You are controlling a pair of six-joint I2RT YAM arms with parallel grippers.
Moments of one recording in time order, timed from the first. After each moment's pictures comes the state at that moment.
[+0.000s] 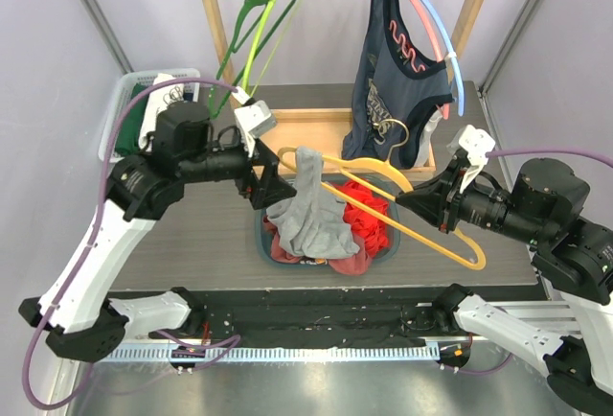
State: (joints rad) left arm -0.65 1.14 1.63 -0.89 0.50 0.07; right arm 0.64 0.79 1.52 -0.96 -0.31 0.03
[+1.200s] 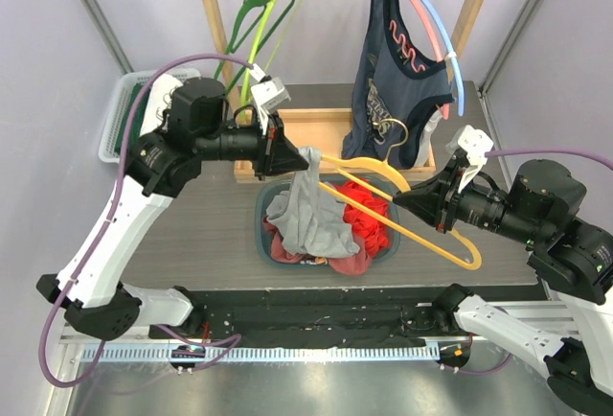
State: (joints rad) left arm -0.65 1.29 1.74 -0.83 0.68 -0.05; right arm 0.64 0.78 1.48 -0.91 -0.33 0.05
